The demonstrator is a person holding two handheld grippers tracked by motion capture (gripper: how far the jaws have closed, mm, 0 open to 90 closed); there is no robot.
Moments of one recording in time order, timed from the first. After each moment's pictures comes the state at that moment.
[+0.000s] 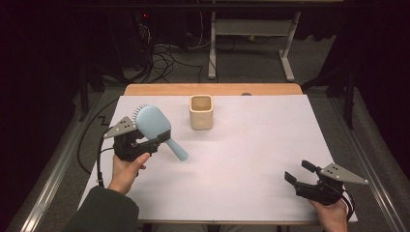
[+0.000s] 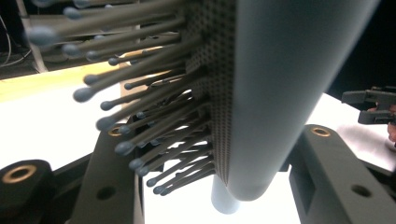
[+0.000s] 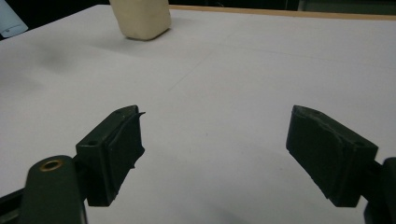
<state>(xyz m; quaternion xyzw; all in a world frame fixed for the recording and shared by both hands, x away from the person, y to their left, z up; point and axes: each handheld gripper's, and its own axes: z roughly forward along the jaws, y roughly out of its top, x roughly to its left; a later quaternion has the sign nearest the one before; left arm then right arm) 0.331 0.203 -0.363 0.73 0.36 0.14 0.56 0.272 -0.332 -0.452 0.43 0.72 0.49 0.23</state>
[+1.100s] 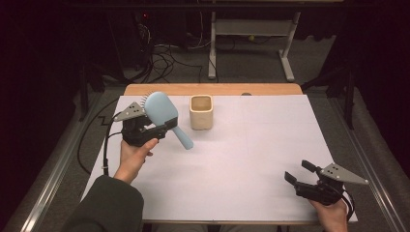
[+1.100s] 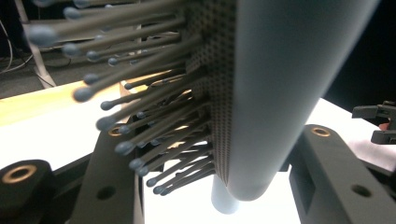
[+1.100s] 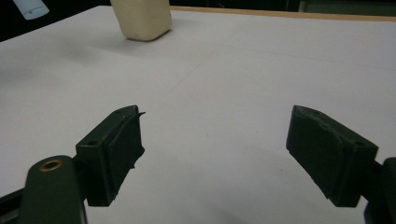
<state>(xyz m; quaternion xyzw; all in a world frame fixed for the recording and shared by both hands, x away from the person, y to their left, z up) 0.361 0.184 -0.344 0.74 0.36 0.15 0.55 0.272 -0.332 -0.452 0.43 0.72 0.49 0.23</state>
